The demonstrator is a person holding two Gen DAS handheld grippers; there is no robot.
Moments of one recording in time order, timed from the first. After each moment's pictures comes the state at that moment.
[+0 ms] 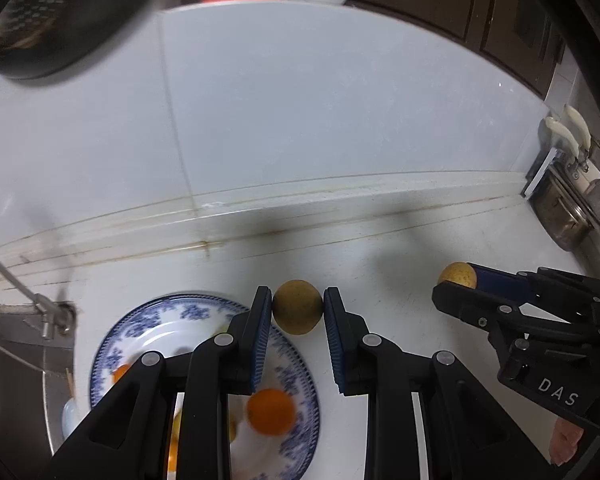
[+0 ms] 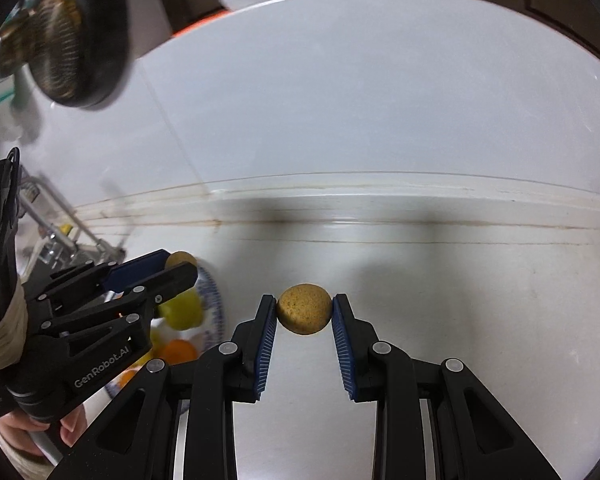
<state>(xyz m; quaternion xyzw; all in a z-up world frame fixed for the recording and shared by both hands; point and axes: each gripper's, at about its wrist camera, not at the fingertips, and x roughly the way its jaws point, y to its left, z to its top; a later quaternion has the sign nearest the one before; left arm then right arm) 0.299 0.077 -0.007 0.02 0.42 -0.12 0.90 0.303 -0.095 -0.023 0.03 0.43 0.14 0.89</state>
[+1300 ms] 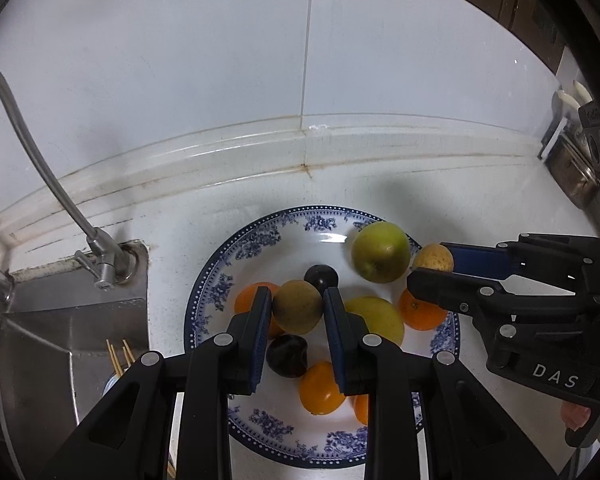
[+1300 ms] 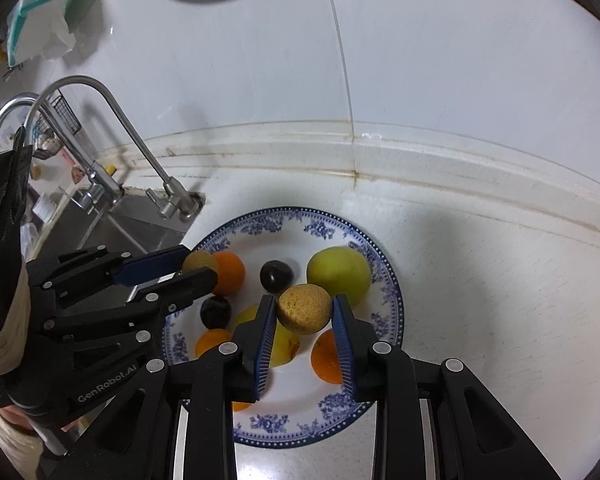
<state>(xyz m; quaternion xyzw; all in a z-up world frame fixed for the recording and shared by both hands) 0.272 0.192 -0.052 0.04 0.46 -0.13 0.88 0.285 0.034 -0.055 -0.01 0.46 0.21 0.86</state>
